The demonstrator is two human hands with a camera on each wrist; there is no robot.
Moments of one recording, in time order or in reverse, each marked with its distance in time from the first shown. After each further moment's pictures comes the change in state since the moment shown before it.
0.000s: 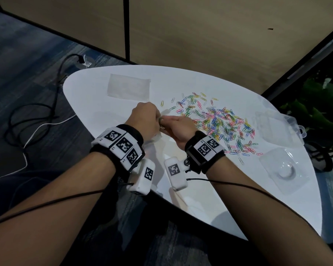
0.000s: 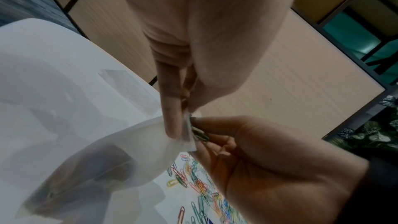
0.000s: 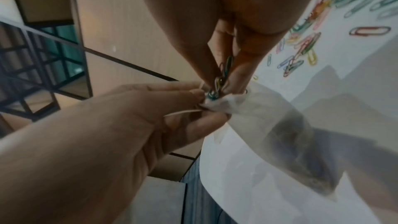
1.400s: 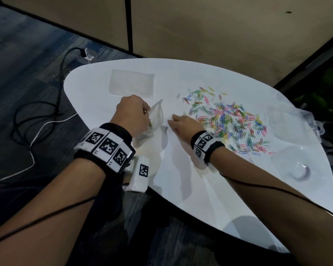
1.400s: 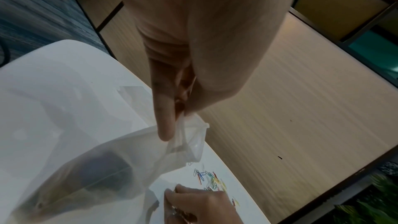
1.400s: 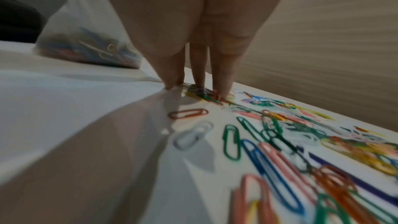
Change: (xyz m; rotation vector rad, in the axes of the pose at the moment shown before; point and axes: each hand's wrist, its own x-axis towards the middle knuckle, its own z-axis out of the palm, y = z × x) left_hand 0.013 -0.021 -0.020 -0.062 0.100 -0.111; right_hand 0.113 0.051 -0.060 -1.847 -0.296 -0.726
